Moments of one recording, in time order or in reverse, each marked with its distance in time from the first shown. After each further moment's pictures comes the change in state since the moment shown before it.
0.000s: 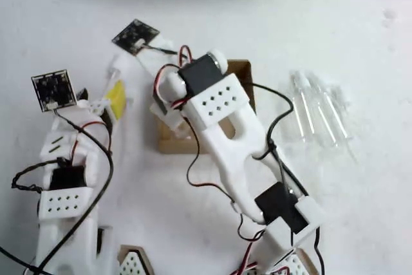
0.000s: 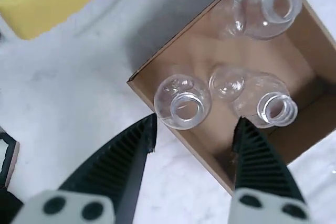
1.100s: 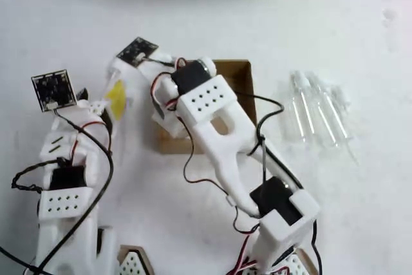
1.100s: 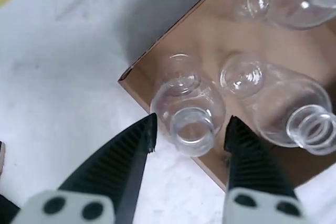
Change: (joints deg) left arm 0.0 0.0 0.0 0.0 0.0; right arm 0.2 3.9 9.1 -6.9 -0.2
